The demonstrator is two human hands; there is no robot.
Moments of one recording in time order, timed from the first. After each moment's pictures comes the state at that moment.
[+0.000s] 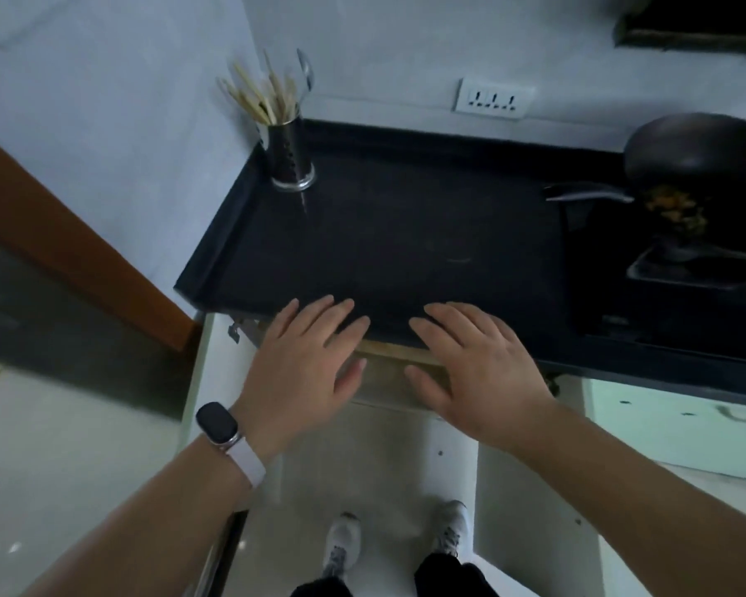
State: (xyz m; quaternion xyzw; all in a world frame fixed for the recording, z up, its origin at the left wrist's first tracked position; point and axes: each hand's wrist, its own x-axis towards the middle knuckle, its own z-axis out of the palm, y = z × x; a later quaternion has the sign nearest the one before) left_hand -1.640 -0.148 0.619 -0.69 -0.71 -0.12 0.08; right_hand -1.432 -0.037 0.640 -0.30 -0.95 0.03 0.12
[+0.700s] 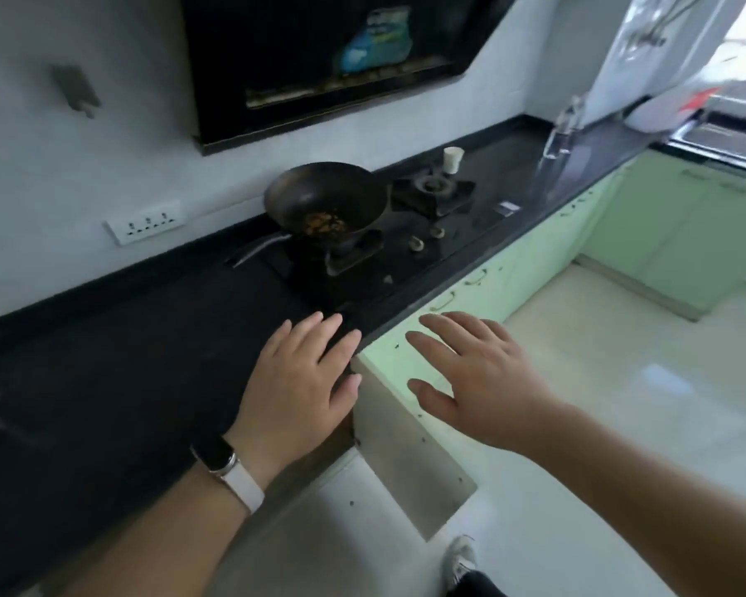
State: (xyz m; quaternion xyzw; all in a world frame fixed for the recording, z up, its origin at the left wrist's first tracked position) left_hand -1.475 -0.068 0.677 -0.91 -0.35 -0.21 0.06; right_hand -1.244 -0.157 0.718 -0.63 -0.76 -0.11 0.09
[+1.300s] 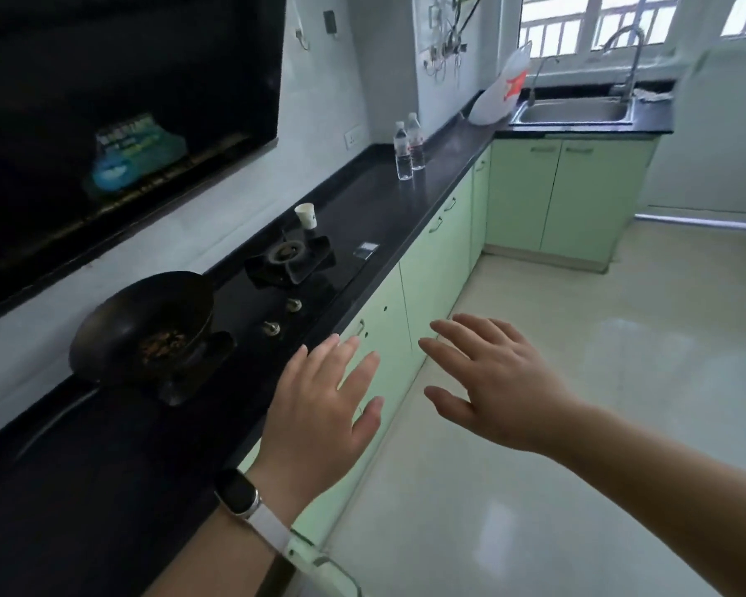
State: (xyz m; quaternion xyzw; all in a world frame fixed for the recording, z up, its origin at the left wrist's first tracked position) left_hand -1.131 -0.069 0.705 -0.94 -0.20 -0.24 0.10; right_hand -0.926 -0.206 0.709 -0.74 -0.65 -0.13 0.12
